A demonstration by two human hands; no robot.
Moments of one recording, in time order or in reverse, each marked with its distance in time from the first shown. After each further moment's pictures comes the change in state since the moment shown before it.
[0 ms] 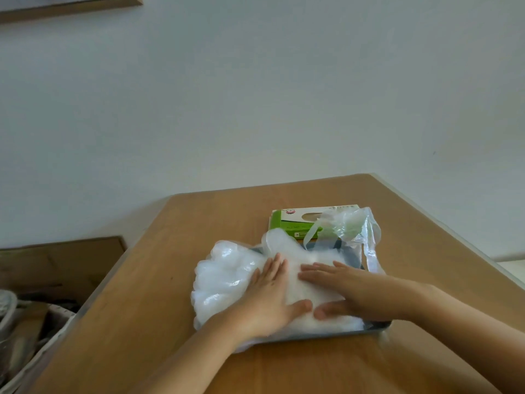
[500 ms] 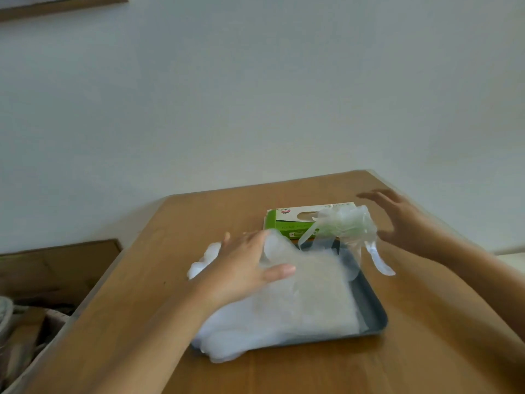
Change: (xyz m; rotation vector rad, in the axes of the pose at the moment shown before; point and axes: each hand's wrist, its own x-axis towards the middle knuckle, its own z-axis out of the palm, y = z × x) left_hand -0.017 0.014 -0.070 -0.021 0.204 -0.068; right_hand 0.000 0.128 -0.027 0.023 0.740 0.237
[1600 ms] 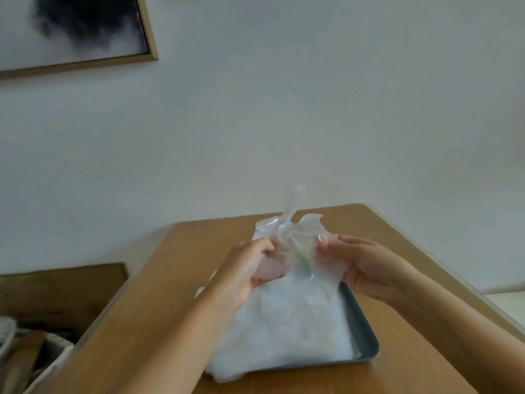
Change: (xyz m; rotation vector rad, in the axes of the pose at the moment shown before) left_hand 0.017 0.025 -0.017 -1.413 0.216 -0.281; right_hand -0.019 -0.116 -0.031 1.596 -0.336 0.409
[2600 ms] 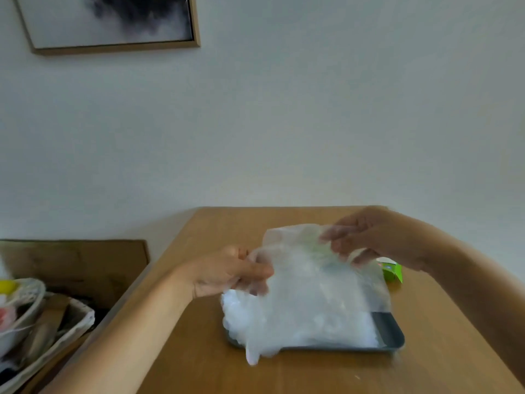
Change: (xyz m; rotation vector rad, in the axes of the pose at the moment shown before) left_hand -0.039 0.018 -0.102 0.332 -0.559 -0.048; right_hand -0.017 -0.043 0.061 -0.863 -0.081 -0.026
